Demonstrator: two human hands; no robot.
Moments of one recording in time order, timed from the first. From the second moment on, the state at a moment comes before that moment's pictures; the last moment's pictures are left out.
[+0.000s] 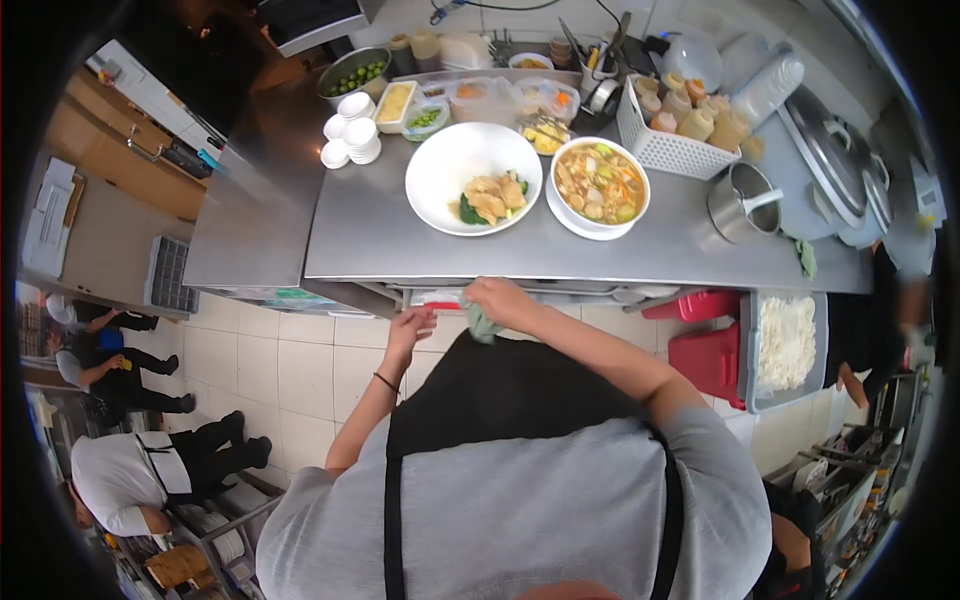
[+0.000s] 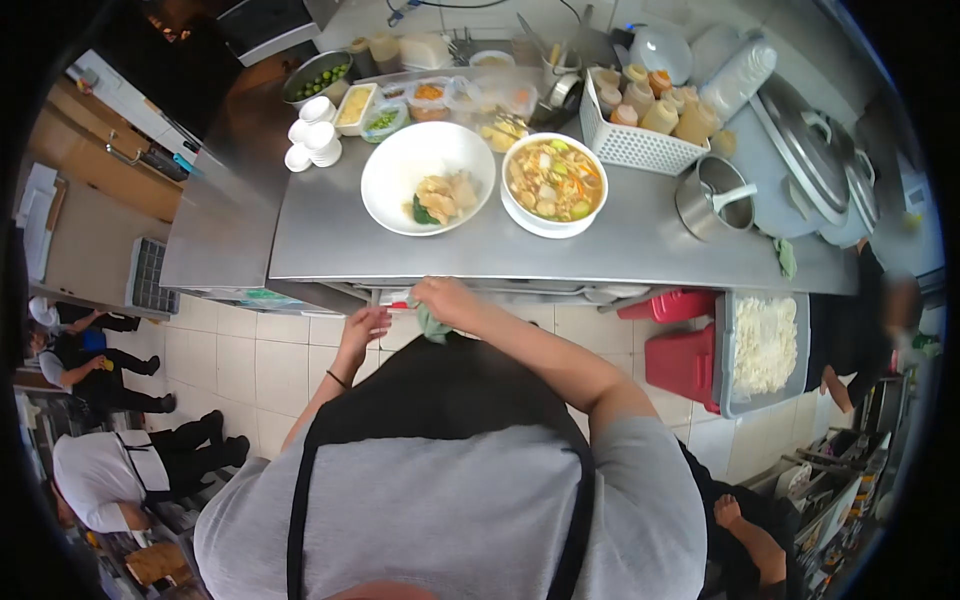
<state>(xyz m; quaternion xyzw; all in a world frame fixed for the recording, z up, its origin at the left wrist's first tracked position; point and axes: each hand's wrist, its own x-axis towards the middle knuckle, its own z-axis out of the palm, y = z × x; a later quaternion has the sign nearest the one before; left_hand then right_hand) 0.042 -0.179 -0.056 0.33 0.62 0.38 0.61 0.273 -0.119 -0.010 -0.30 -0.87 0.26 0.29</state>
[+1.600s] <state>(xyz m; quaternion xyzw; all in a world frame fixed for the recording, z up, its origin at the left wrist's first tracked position) -0.163 -0.236 -0.179 0.18 0.86 0.18 0.44 0.145 0.284 0.023 -0.49 -0.63 0.52 0.30</state>
